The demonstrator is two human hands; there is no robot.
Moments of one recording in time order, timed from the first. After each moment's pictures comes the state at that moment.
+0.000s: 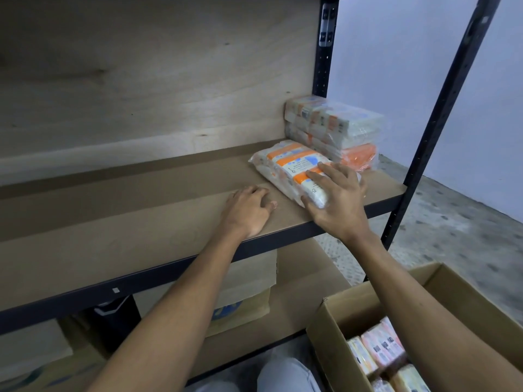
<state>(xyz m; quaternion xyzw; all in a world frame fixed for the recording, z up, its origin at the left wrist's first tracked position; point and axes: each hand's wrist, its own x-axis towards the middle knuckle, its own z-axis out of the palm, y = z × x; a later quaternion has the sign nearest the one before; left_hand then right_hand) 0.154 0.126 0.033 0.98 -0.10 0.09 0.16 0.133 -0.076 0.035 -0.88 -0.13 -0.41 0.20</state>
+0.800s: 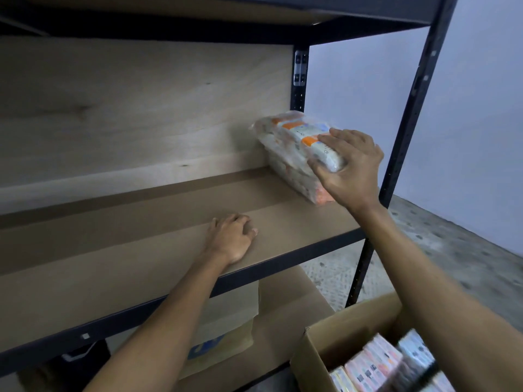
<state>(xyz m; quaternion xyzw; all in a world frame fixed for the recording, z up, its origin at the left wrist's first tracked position) 0.158 0.117 0.045 0.98 -0.08 0.06 0.16 0.148 -0.117 0.148 -0.80 -0.12 -0.52 0.26</state>
